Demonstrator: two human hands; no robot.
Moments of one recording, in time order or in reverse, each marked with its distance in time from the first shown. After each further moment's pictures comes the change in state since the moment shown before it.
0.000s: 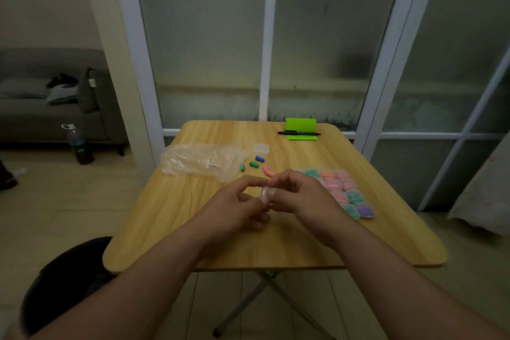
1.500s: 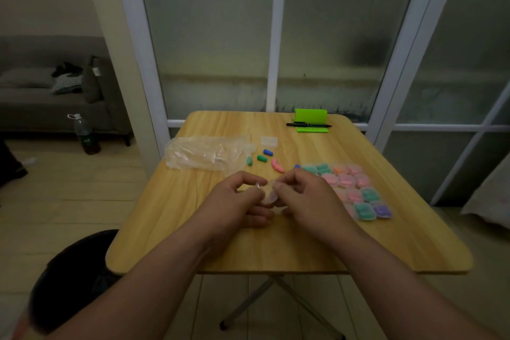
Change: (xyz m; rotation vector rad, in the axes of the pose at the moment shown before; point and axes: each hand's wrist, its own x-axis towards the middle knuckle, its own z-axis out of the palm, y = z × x) left_hand 0.009 -0.005 -0.005 -0.229 0.146 -0.119; right_hand 0.007 0.006 0.016 -0.186 0.127 0.016
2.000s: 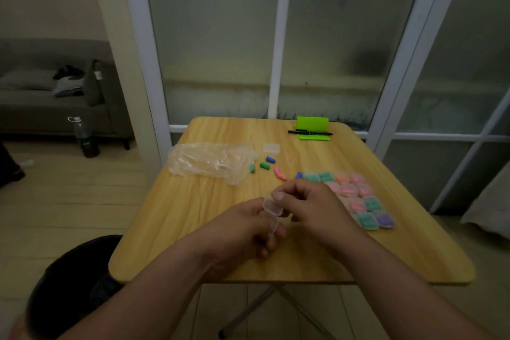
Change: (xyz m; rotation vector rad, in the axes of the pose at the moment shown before) left_hand -0.014 0.000 0.000 -0.043 -0.294 -0.182; right_hand -0.003 -0.010 -0.007 0.025 -0.071 -0.018
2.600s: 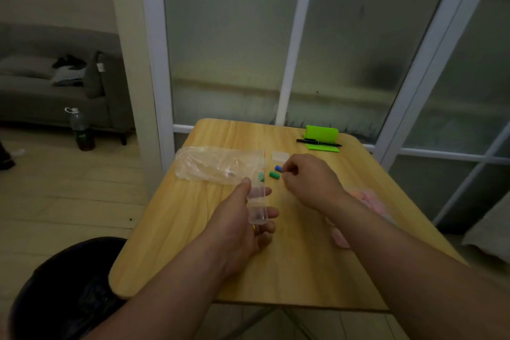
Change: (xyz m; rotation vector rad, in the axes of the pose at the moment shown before) left_hand 0.019 0.015 -0.011 -0.459 0.365 -0.016; right_hand 0.114 0.005 0.007 -0.766 0.163 -0.117
